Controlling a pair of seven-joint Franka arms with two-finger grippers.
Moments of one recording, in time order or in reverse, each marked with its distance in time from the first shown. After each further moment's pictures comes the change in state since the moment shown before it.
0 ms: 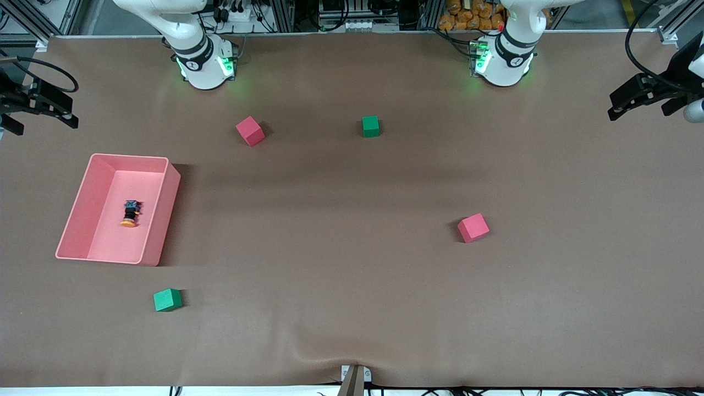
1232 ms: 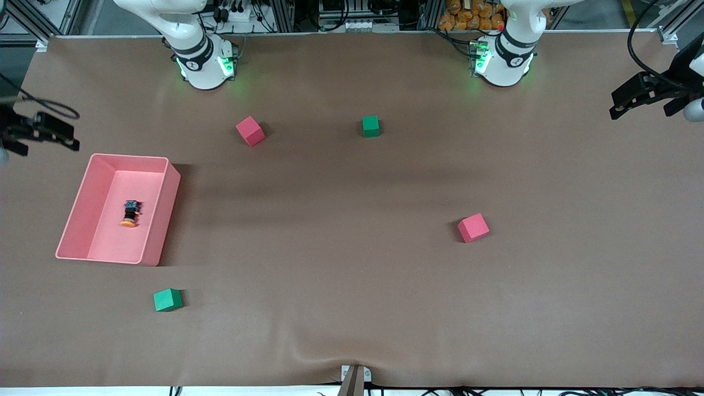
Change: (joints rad) left arm 0.000 0.000 0.007 0.001 0.000 -0.003 0.040; right arm -0.035 0.131 -0.018 -0.001 -0.015 0.075 -0.002
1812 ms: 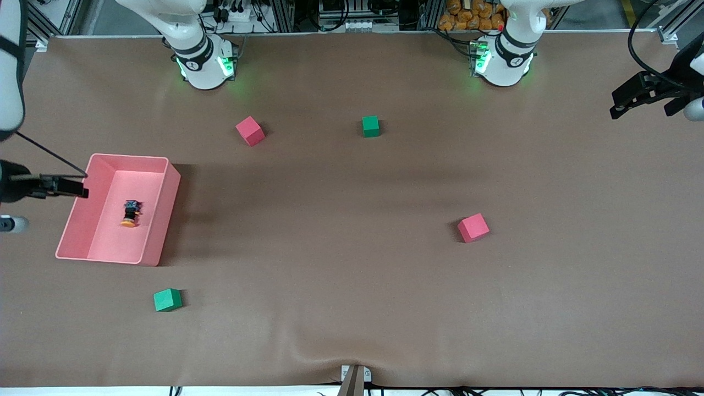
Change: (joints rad) left arm -0.001 0.000 -0.001 0.002 0.000 -0.001 0.001; right arm -0.103 0.200 -0.014 -0.049 -0.003 0.146 0.000
